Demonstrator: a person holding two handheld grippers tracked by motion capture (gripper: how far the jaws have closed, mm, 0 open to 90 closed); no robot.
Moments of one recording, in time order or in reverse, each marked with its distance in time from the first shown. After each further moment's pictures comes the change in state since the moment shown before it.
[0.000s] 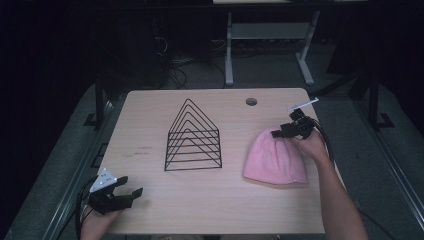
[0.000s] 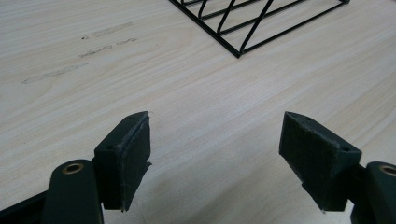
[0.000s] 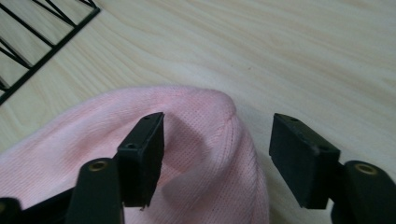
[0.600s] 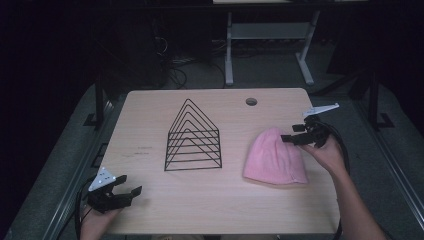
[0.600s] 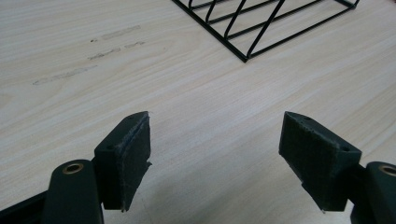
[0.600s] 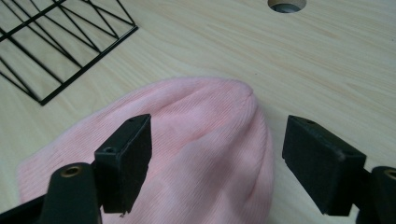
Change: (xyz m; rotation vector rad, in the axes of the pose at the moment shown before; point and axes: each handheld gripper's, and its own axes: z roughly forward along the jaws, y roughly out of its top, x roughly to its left) left arm 0.003 0.002 -0.001 -0.008 0.014 -0.006; right arm 0.026 -0.022 -0.057 -0.109 -0.025 -0.062
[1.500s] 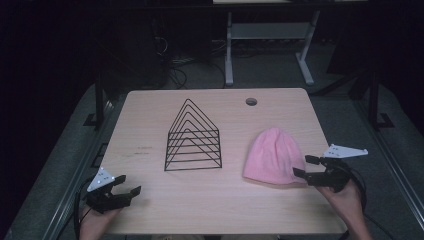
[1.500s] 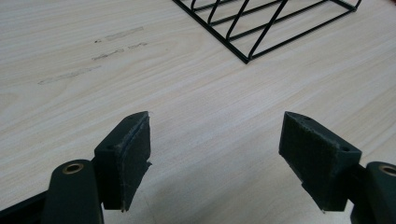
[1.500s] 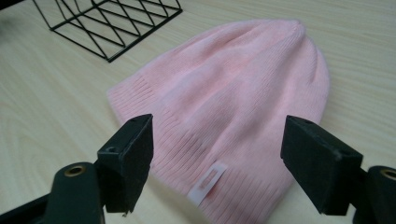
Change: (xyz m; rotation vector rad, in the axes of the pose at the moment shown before) left arm 0.001 0.000 -0.002 -0.003 0.007 -0.006; right arm 0.065 -0.094 -0.057 -0.137 -0.024 -0.005
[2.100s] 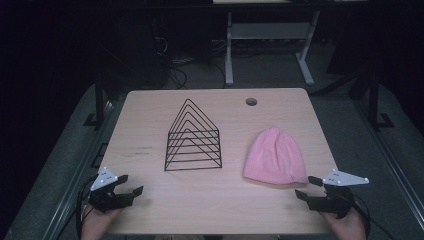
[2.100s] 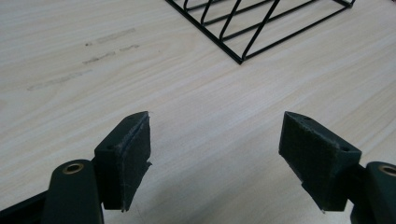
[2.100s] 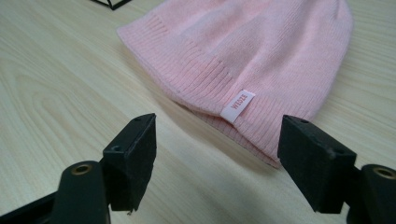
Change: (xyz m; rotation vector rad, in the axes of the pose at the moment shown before) left arm -0.004 0.004 0.003 0.003 -0.004 0.017; right arm 0.034 -0.050 -0.014 0.033 -0.072 -0.038
